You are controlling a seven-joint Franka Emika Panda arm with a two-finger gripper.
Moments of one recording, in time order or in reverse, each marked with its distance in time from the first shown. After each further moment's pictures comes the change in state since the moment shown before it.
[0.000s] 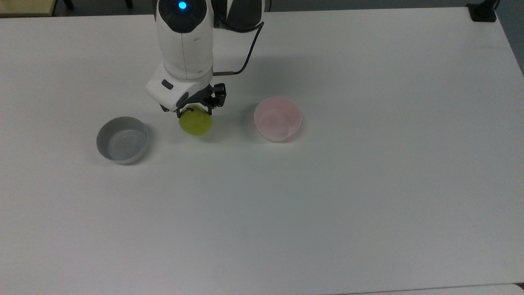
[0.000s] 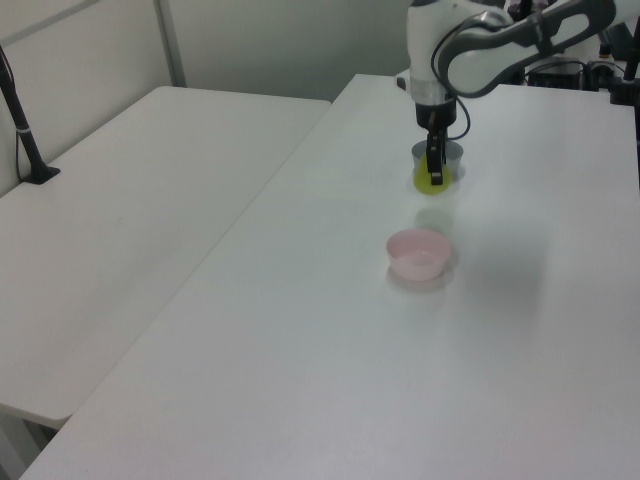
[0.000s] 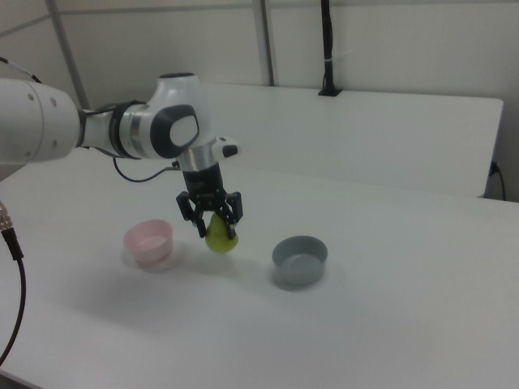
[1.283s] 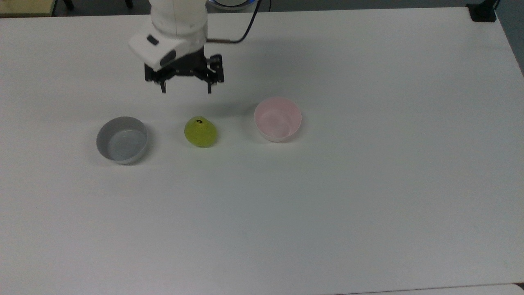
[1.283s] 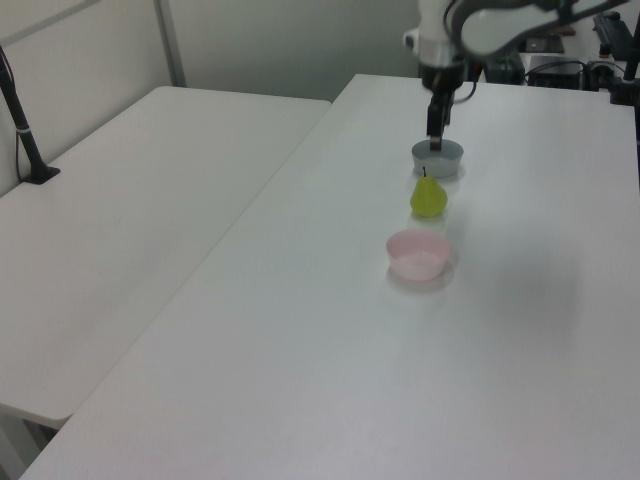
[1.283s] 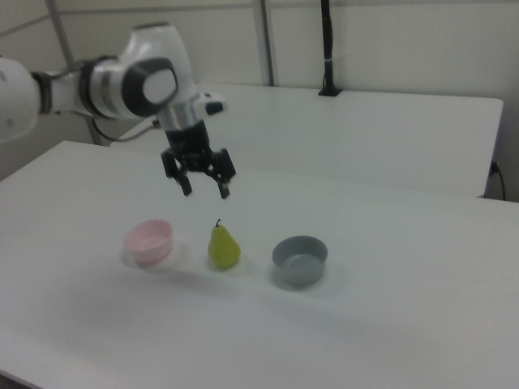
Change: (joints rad) arm -0.003 -0.156 0.000 0.024 0.006 -0.087 0.084
